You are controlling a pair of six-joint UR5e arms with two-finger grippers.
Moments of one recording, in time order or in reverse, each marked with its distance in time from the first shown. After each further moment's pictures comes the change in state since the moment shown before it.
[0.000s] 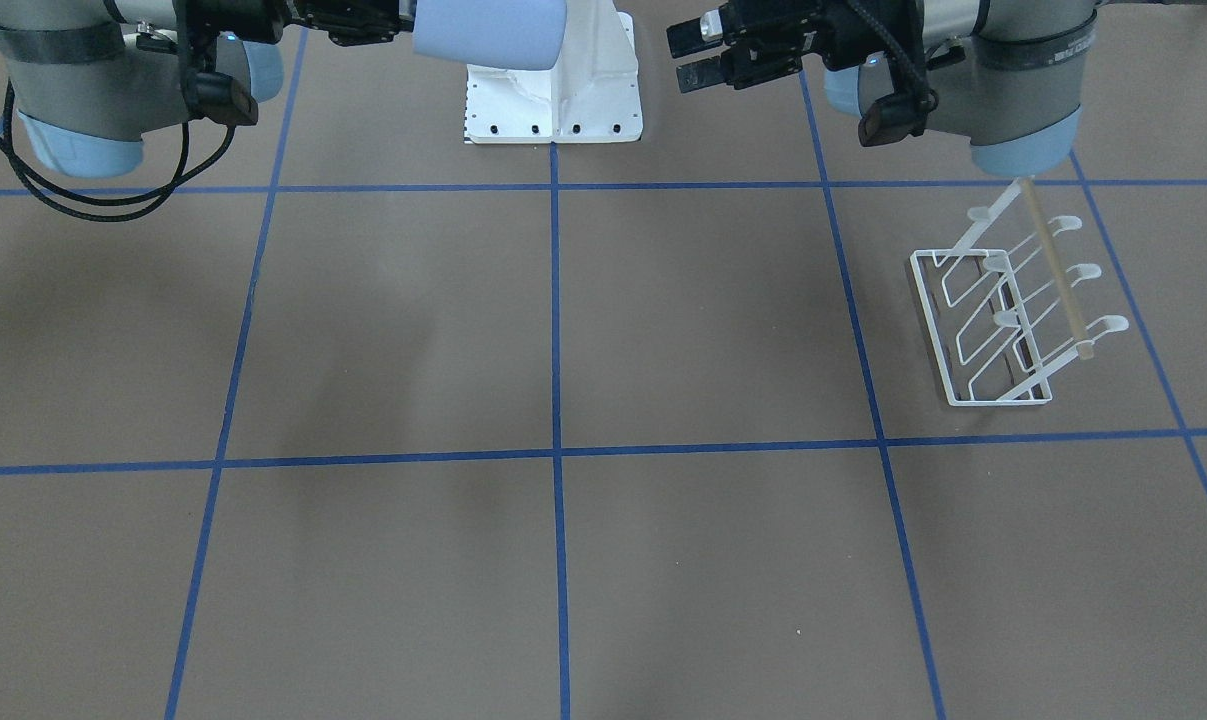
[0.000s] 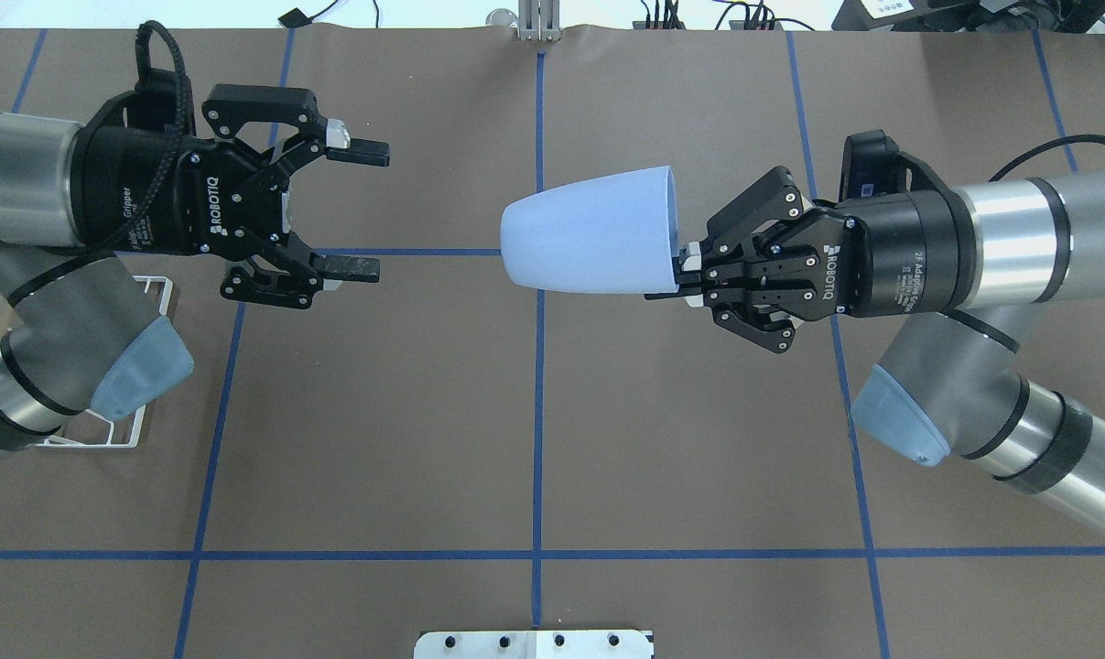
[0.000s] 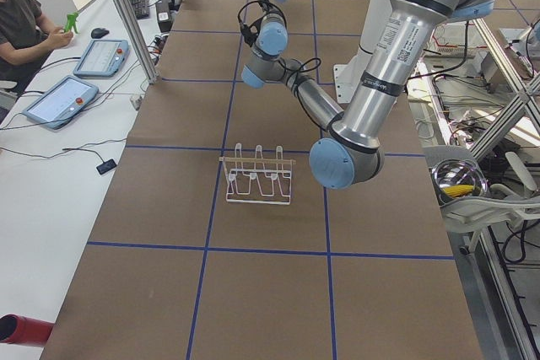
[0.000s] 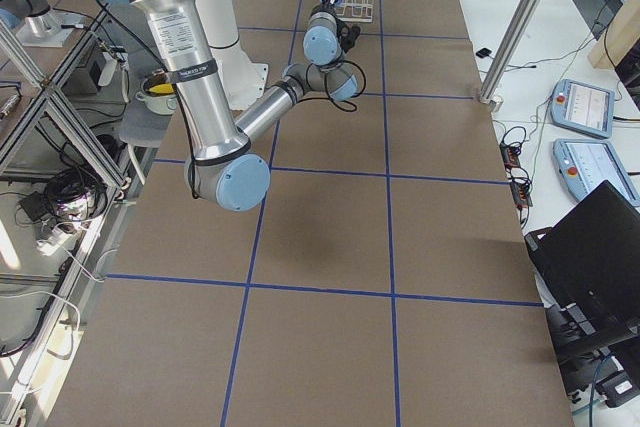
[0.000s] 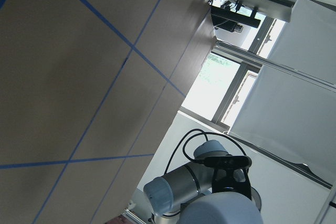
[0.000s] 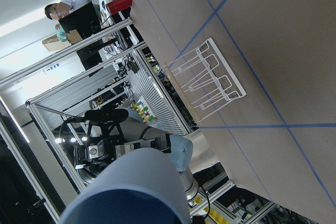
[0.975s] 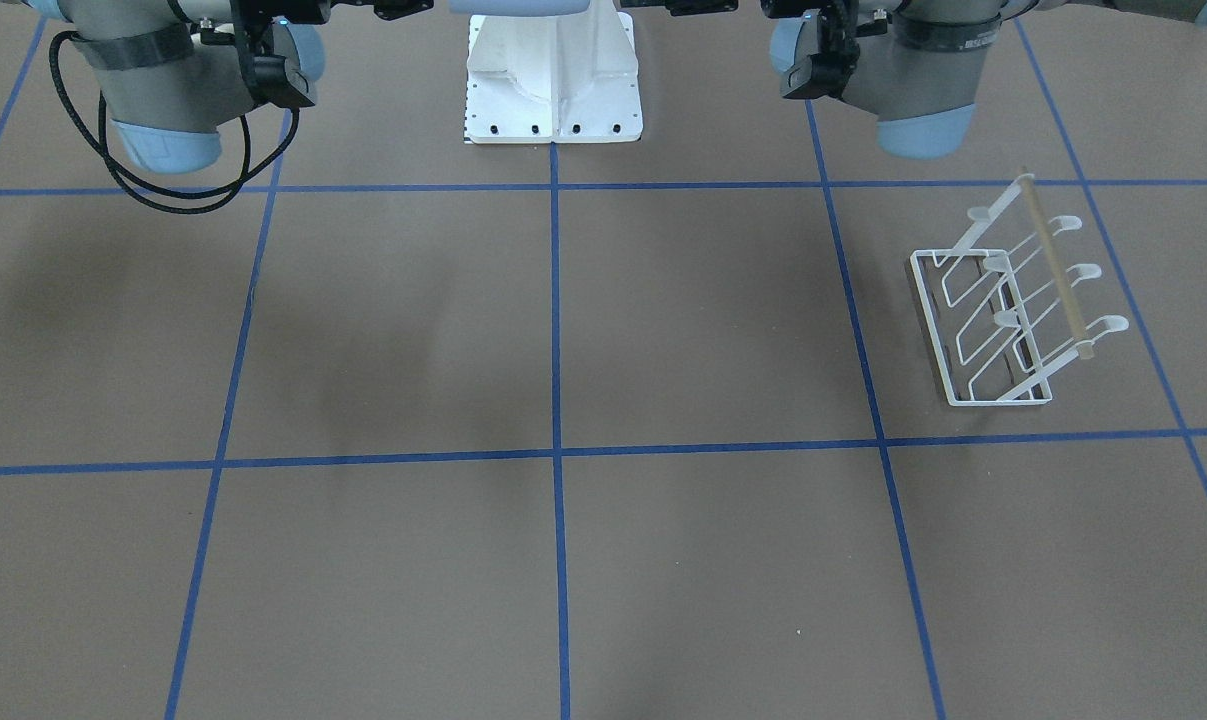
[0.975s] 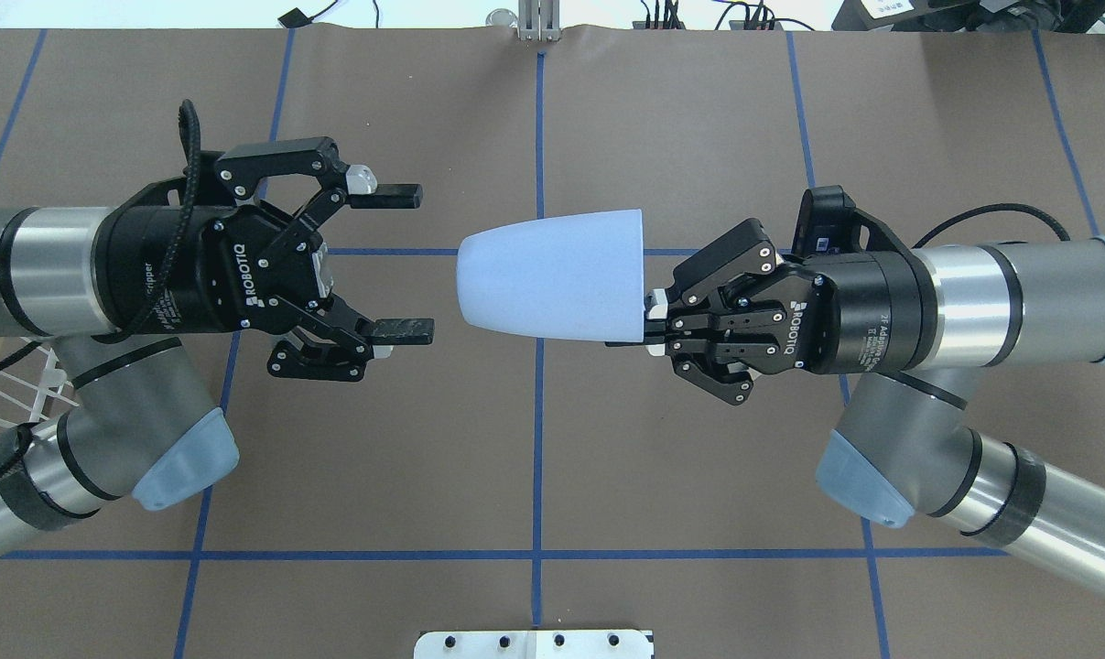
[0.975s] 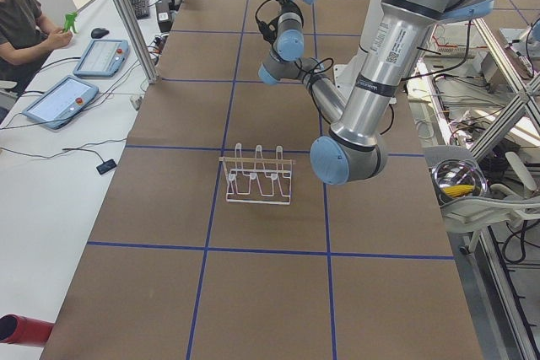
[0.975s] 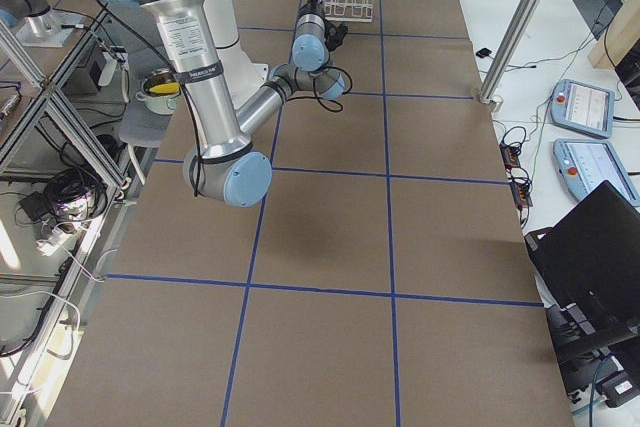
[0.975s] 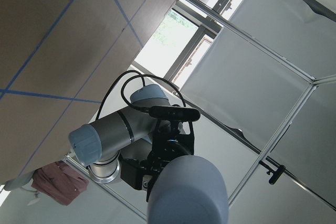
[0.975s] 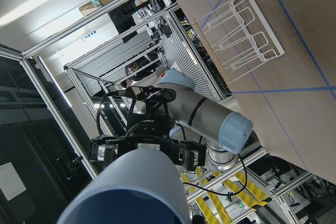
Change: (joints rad) left arm 0.141 -0.002 -0.041 -0.120 0.189 -0.110; right arm -0.113 0.007 -0.004 0.095 -0.124 0.001
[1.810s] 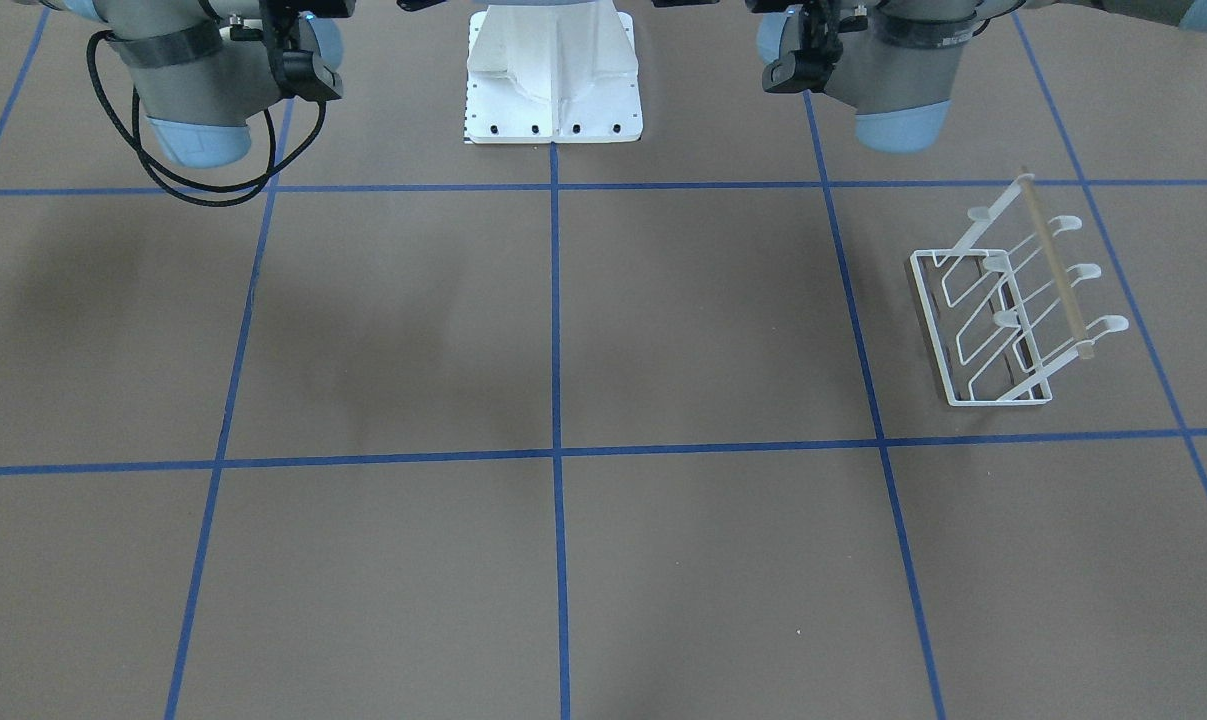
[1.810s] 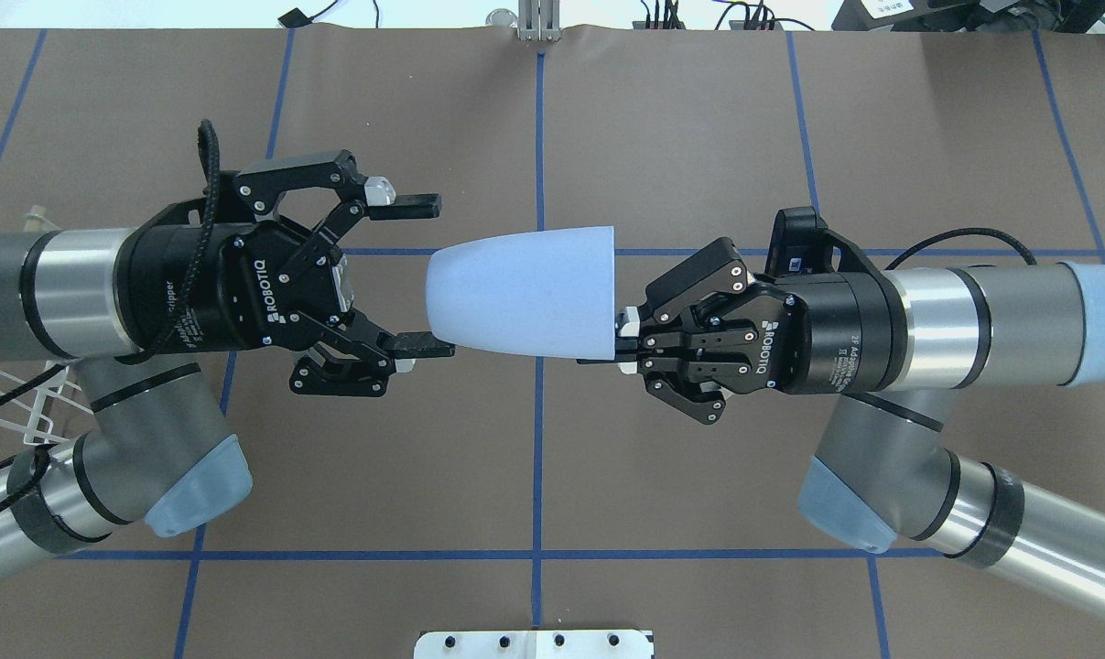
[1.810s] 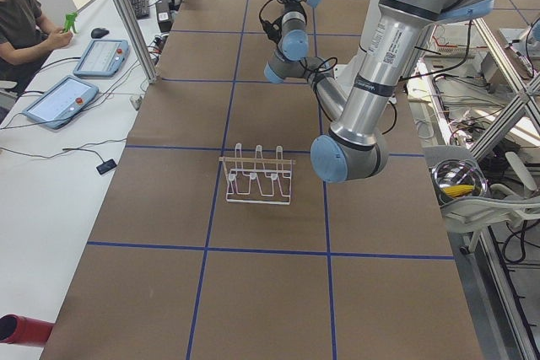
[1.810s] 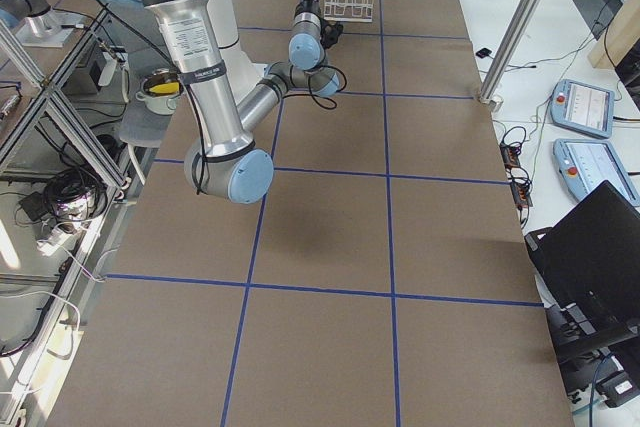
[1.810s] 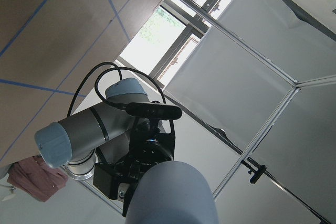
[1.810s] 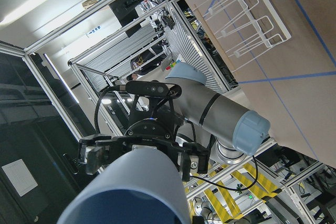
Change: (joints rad) left arm 0.041 -0.008 -0.005 0.001 0.046 -0.002; right arm -0.046 0.016 -0.004 0.000 -0.046 -0.004
